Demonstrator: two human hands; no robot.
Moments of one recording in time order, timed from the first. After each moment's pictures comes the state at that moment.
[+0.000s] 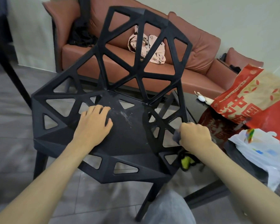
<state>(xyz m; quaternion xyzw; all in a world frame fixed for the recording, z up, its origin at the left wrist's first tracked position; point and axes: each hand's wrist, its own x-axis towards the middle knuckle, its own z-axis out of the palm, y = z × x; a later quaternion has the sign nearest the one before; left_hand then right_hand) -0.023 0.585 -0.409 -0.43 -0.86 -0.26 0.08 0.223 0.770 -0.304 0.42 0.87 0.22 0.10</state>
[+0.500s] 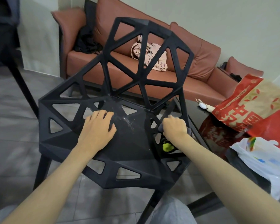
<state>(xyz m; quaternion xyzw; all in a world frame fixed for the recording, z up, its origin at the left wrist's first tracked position) -0.022 0.584 -0.408 -0.43 -0.85 -0.28 0.10 0.146 0.796 -0.331 0.36 0.90 0.25 0.06</state>
